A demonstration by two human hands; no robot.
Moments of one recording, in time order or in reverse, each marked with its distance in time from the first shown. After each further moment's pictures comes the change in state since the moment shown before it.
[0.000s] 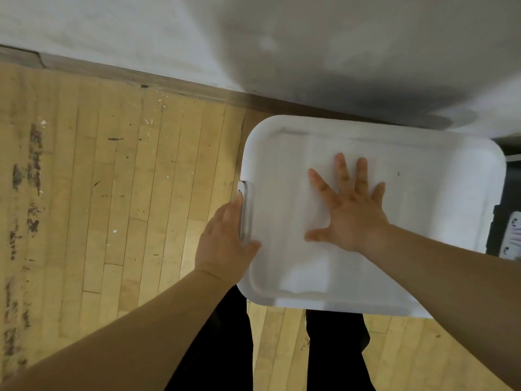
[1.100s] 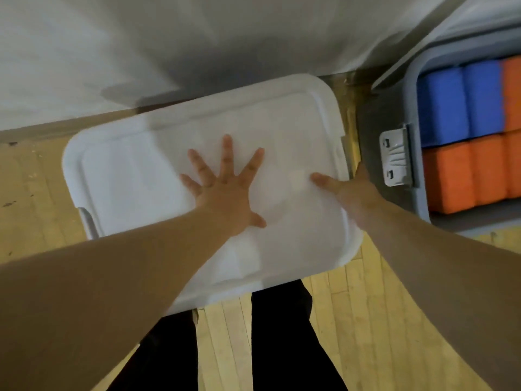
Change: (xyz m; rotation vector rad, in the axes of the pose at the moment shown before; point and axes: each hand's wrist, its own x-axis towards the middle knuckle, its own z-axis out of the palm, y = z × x) left_hand 0.020 0.232 0.184 0.965 -0.326 0.229; right_hand -0.041 0.259 0.132 1.614 0.319 0.601
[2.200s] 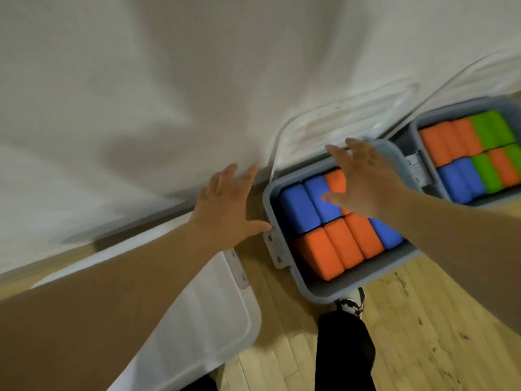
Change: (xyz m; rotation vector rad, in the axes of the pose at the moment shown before) left_hand -0.080 0.211 -0.214 -0.006 0.459 0.488; right_hand -0.050 -0.145 -0.336 -1.107 0.408 -0.720
